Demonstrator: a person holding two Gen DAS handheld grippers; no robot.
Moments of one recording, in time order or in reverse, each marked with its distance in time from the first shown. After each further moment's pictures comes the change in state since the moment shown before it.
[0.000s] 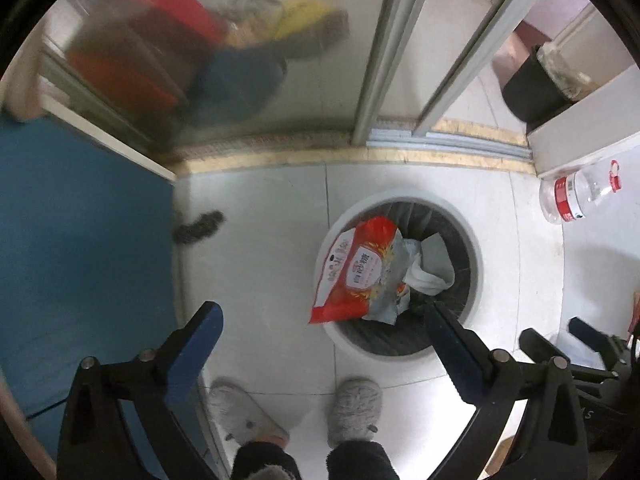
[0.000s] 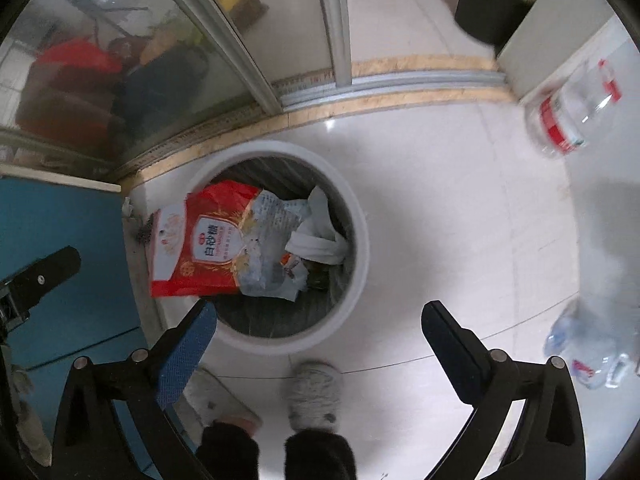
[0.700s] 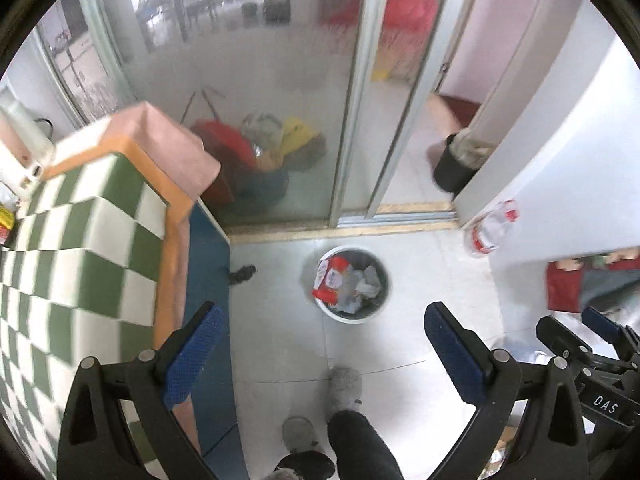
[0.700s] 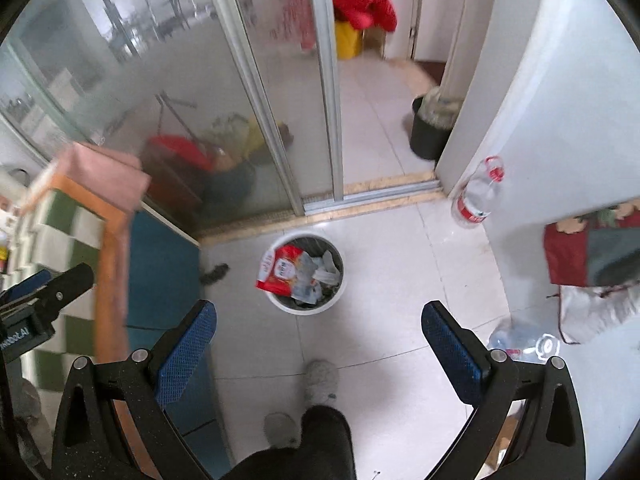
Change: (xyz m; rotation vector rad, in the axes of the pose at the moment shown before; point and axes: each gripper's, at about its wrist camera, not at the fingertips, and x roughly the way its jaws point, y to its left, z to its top) left arm -0.417 0.021 -0.144 0.042 -0.328 -0.082; right arm -0.436 0.040 -0.178 0.013 -0.364 -0.003
